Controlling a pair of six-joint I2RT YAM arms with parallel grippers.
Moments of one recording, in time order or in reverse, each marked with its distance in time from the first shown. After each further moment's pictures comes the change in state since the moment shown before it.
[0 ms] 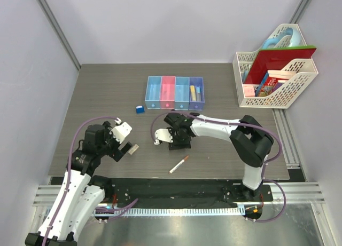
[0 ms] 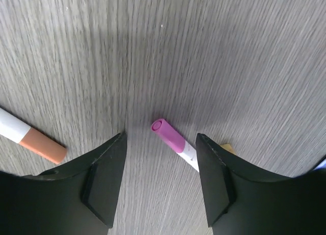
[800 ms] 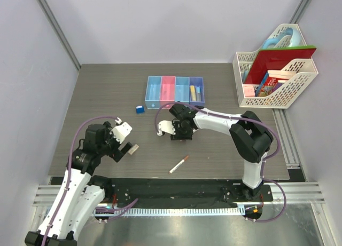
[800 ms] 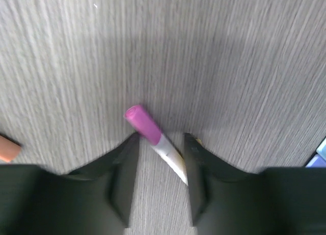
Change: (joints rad) left arm 0.000 0.017 0.007 -0.017 -0.002 -0.004; right arm -0.111 0.045 0.047 0.015 -0.071 -0.044
